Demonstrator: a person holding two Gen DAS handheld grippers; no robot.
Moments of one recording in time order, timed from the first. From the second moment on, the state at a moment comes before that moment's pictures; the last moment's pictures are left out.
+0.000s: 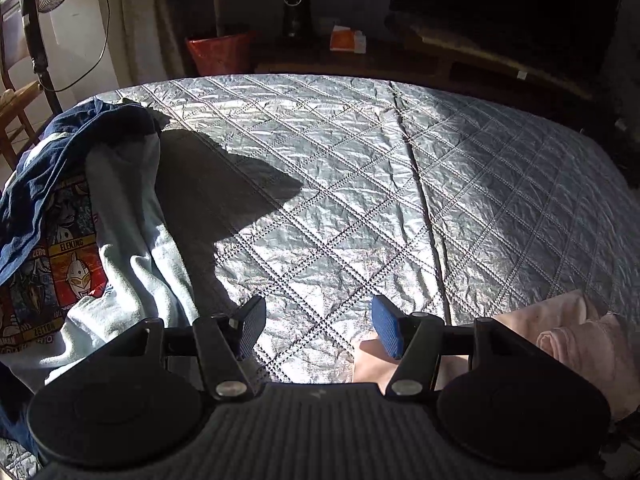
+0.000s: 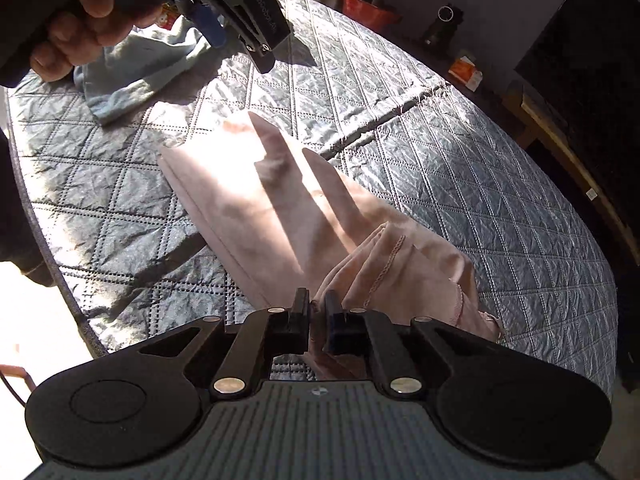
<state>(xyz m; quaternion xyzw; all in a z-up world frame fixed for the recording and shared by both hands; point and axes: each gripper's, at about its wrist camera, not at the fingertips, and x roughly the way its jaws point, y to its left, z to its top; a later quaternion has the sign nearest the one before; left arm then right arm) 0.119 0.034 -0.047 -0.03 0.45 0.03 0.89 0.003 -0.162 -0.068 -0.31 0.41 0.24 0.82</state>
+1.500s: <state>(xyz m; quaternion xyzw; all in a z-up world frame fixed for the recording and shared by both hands) 0.119 0.015 -0.052 -0.01 0.46 0.01 0.89 0.075 -0.219 -0.079 -0.09 0.48 0.14 0.86</state>
